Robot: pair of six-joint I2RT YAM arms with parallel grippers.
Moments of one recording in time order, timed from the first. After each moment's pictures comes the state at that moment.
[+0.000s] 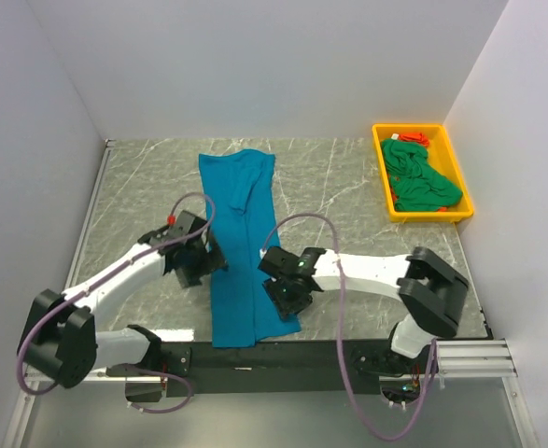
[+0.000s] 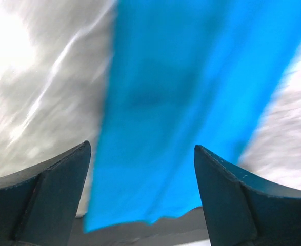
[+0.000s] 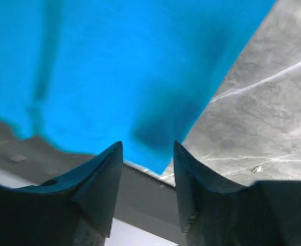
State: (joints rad) left arm -0.48 1.22 0.73 -0.66 0.01 -0.93; right arm 1.06 1.62 0.97 -0.69 -0.05 0.56
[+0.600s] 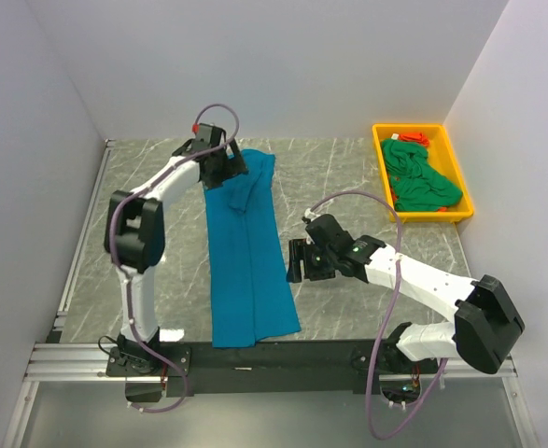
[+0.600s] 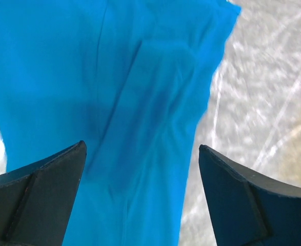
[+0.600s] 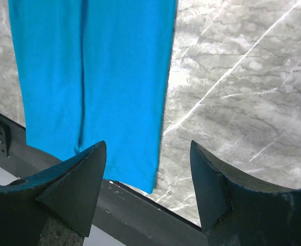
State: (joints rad) left arm -0.30 2.05 1.68 -0.45 0.04 -0.68; right arm 0.76 1.28 0.81 -0.48 -0.10 0.60
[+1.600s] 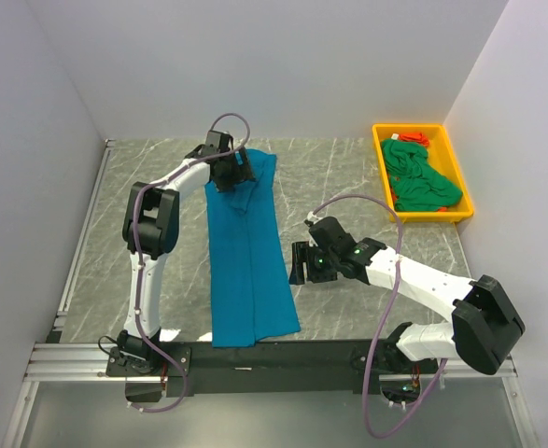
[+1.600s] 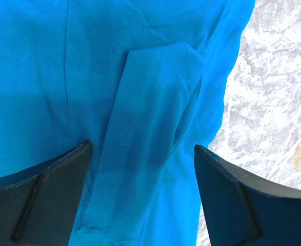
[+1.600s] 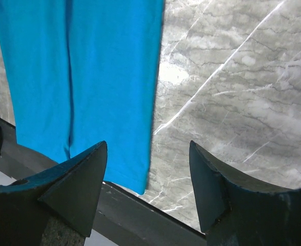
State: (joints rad) left arm -0.30 2.29 1.82 -0.37 0.16 -0.60; right arm 0.73 1.28 0.76 -0.45 -0.12 0.59
